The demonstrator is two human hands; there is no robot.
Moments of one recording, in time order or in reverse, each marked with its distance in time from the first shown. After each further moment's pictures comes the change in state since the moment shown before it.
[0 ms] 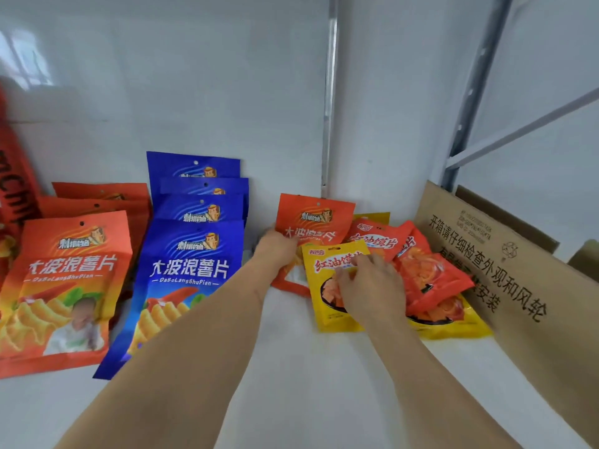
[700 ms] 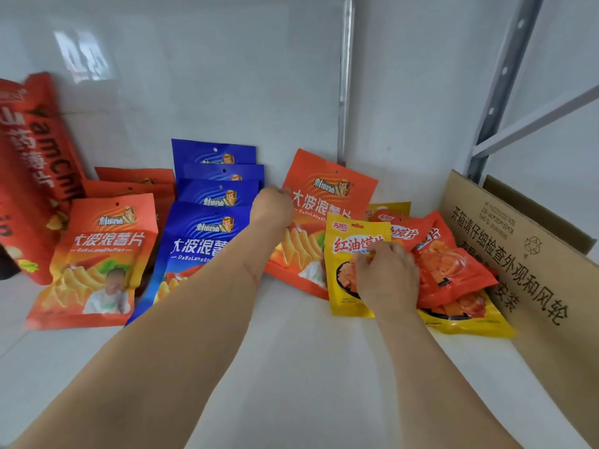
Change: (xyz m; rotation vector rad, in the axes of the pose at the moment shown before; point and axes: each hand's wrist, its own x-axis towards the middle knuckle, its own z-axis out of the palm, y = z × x) left_hand -0.035 0.043 -0.040 -0.164 0.287 0.071; right_hand 0.008 0.014 -0.001 0.155 0.046 0.026
